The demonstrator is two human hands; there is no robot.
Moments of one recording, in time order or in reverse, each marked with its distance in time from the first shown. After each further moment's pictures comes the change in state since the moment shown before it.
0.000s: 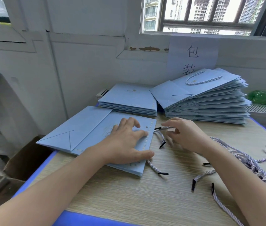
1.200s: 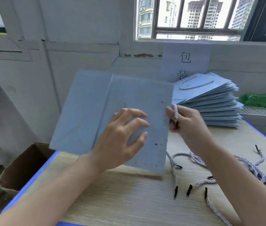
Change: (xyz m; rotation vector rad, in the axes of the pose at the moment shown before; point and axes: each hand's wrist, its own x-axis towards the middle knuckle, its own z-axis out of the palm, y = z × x) left_hand -0.002 0.007 -0.007 -0.084 0.787 0.417; right_hand -0.003 -0.022 -0.020 1.121 0.338 0.037
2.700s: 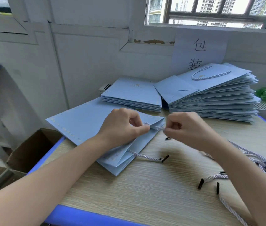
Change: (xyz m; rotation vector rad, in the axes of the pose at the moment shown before) left_hand 0.002 -0.014 0.001 -0.151 -0.281 -0.650; right_hand -0.011 0.002 0.005 -0.907 -0.339 -0.119
